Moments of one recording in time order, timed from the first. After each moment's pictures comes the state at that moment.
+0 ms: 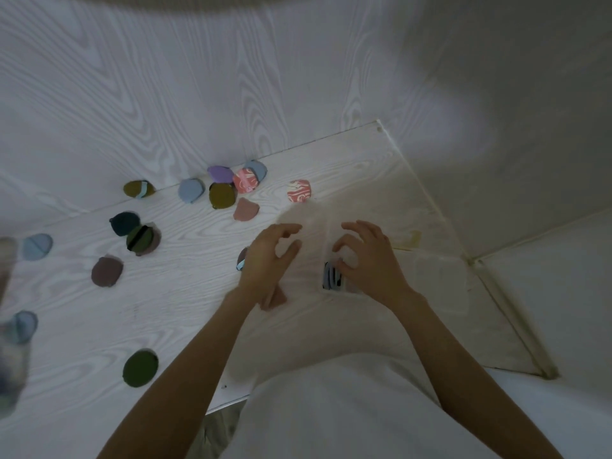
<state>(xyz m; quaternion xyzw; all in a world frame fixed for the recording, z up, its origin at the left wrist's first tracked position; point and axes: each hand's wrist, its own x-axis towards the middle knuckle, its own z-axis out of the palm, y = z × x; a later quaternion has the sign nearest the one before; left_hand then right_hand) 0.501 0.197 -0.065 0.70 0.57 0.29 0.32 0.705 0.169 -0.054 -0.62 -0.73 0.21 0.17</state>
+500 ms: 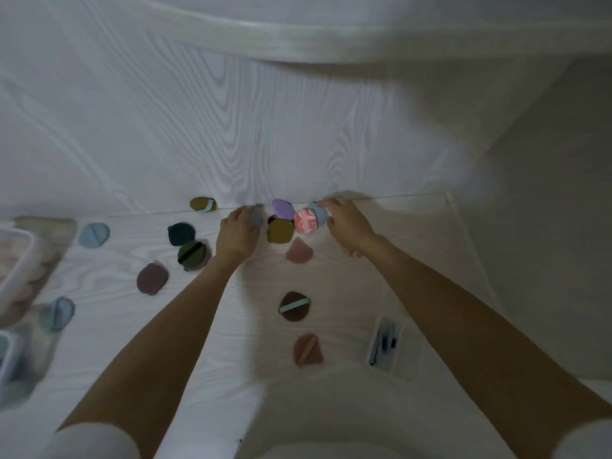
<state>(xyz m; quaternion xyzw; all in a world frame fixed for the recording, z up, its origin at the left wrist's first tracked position) 0.351 0.325 -0.107 0.59 0.77 0.17 0.19 0.583 0.373 -0.057 -0.55 -0.79 0.25 0.08</state>
